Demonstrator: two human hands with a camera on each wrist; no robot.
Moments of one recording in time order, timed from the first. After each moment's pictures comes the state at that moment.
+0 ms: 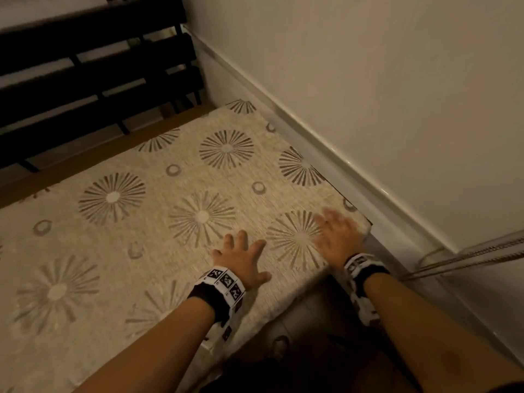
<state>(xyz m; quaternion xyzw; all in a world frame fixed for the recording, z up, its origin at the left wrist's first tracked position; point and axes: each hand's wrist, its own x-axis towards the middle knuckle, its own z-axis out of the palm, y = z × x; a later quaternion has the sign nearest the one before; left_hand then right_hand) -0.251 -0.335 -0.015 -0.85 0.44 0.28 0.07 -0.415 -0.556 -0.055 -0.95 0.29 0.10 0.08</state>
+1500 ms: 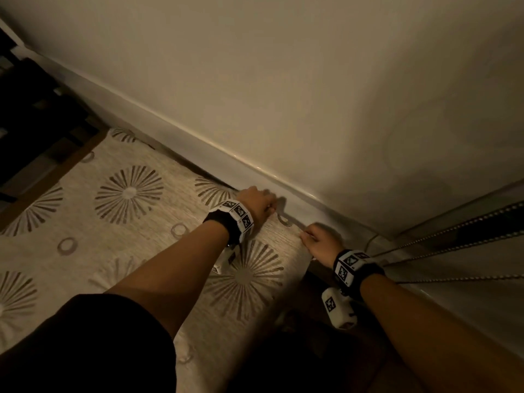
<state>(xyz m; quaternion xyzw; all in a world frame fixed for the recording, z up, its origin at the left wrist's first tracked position) -0.261 -0.662 -0.022 -0.67 0.70 0.21 0.10 -0.481 -0.665 -0.082 -0.70 0.54 -0.02 0.46</state>
